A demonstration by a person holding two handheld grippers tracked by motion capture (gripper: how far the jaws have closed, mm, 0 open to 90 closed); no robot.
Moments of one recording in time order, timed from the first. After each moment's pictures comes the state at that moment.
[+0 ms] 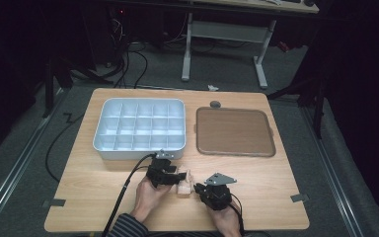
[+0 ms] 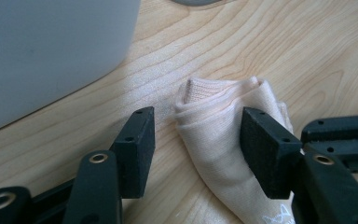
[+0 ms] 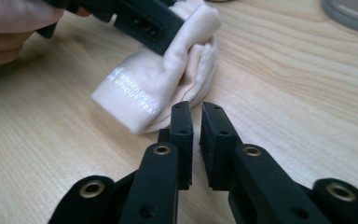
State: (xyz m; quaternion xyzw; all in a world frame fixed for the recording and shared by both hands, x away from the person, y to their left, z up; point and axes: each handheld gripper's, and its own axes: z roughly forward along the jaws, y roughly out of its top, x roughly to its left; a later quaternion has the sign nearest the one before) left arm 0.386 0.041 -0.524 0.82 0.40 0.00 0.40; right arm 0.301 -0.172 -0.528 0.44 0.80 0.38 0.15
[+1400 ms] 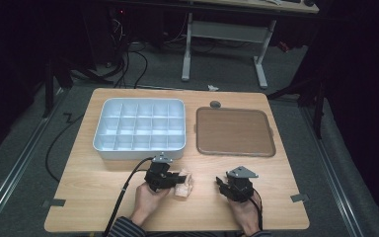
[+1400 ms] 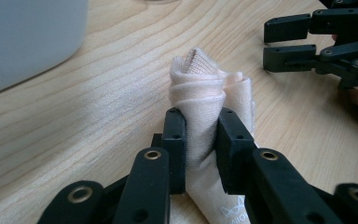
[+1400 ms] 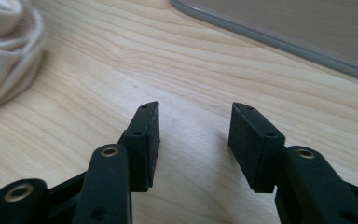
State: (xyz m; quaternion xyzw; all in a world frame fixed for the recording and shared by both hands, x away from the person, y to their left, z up) left arm 0.373 0.048 -0.521 0.82 0.37 -0.05 0.44; right arm 0.317 -0.237 -0.530 0.50 0.77 0.33 0.24
